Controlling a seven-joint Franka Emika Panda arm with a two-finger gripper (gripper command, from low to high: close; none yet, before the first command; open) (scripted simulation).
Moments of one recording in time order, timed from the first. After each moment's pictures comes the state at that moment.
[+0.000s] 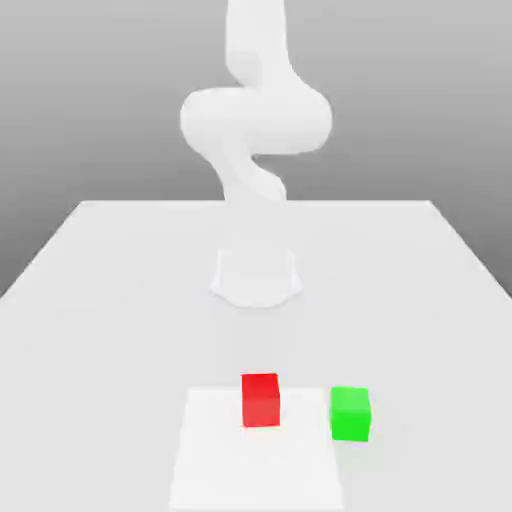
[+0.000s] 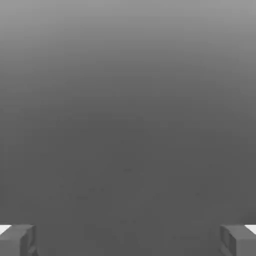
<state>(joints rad) 0.00 -0.73 0.00 -2.36 0.00 2.35 0.80</state>
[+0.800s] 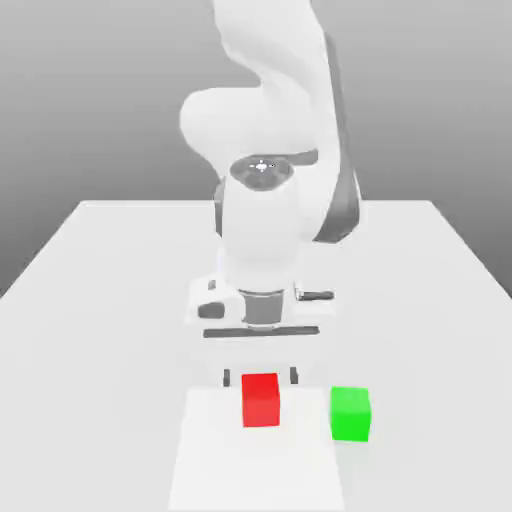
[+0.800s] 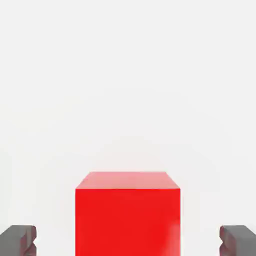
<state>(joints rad) 0.02 0.17 0.00 -2.85 0.01 3.01 0.74</state>
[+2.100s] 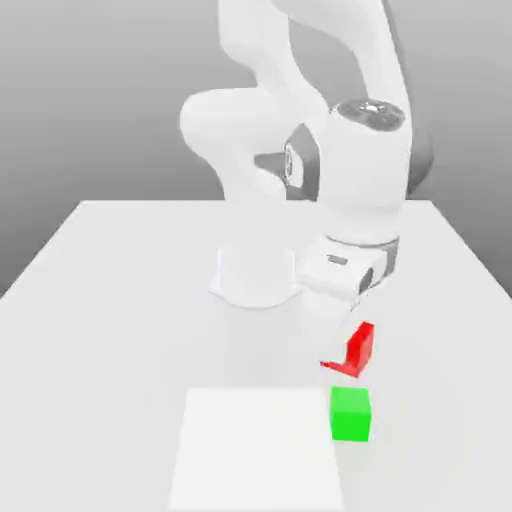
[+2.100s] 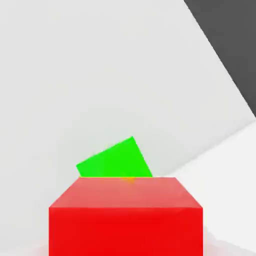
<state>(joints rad) 0.26 -0.08 0.08 -2.78 0.02 2.70 0.00</state>
